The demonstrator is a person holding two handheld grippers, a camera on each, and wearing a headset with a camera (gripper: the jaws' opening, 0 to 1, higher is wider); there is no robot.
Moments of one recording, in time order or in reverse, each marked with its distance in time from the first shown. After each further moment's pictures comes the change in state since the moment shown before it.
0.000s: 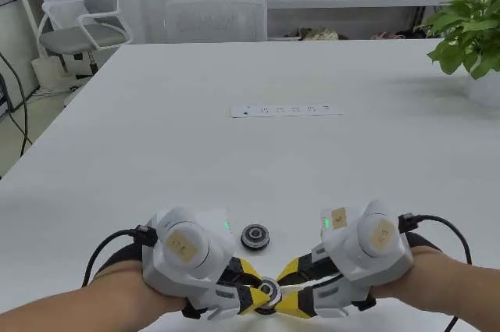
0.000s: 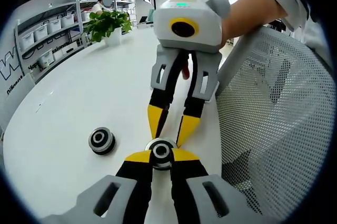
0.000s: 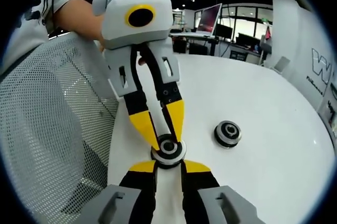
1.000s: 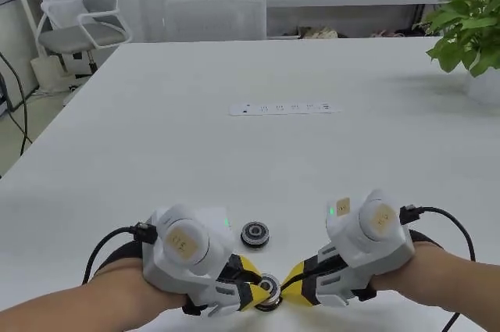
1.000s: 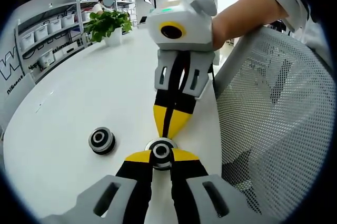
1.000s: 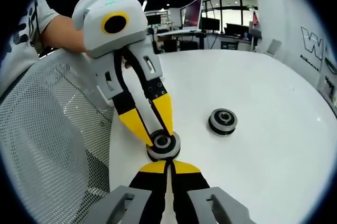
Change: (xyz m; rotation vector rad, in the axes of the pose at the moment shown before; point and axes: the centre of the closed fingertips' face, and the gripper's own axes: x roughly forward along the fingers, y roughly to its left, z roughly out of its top) left arm 0.000 -0.001 0.000 -0.001 -0.001 0.003; right arm -0.002 -0.004 -0.006 0.150 -0.011 0.009
